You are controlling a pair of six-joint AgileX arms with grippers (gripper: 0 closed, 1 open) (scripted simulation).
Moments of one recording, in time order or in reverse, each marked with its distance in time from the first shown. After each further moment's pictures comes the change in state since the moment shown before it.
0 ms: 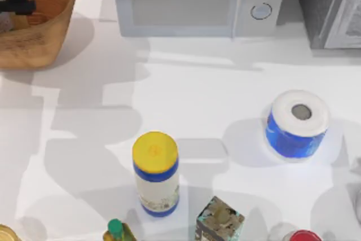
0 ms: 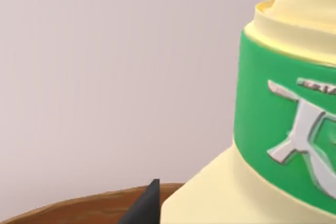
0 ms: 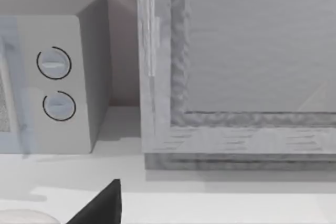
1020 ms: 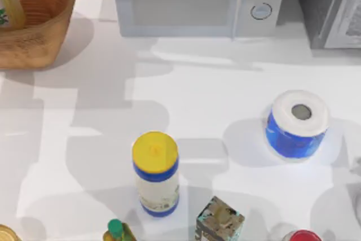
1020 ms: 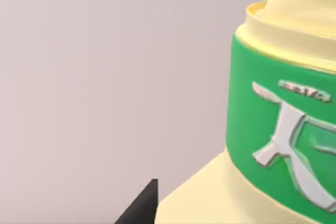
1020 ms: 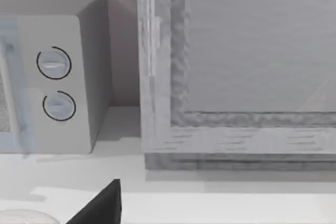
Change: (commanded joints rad) left arm 0.005 -0.127 0.078 -0.188 -0.002 0.004; right arm 0.000 0.000 0.000 0.000 0.000 0.000
